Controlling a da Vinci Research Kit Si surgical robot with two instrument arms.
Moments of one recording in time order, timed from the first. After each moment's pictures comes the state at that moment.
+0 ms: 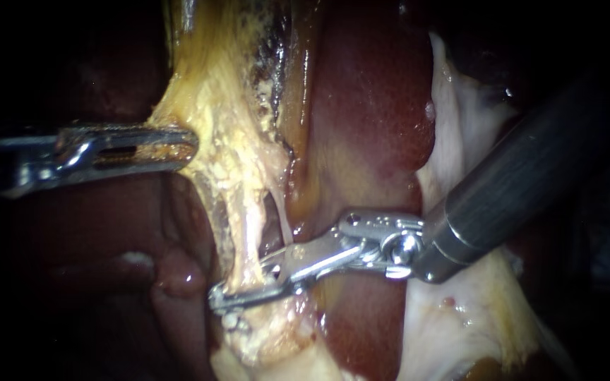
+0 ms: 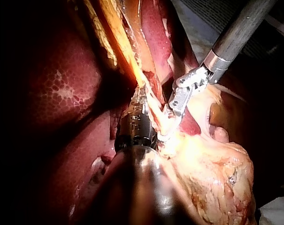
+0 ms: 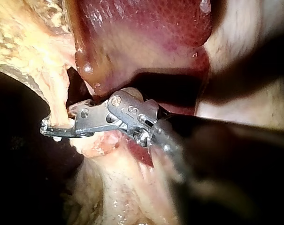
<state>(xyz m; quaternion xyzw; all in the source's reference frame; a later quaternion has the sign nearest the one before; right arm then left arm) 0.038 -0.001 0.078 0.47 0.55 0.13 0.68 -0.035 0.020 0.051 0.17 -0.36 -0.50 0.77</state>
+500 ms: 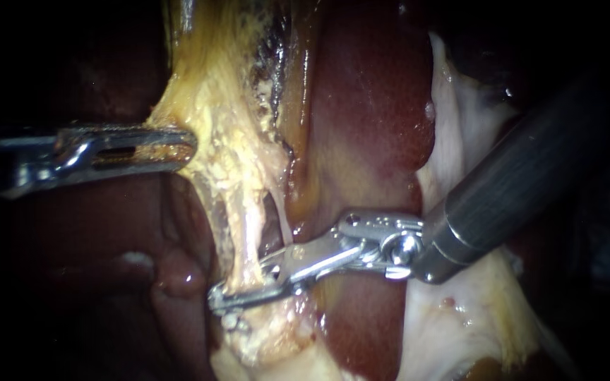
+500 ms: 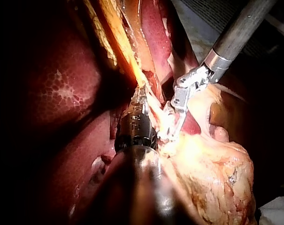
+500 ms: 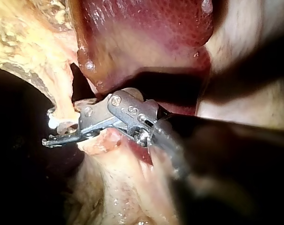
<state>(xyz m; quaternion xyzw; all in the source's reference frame) 0.038 -0.001 0.077 0.46 0.55 0.14 0.68 -0.035 0.020 0.051 0.17 -0.37 -0.50 0.77</state>
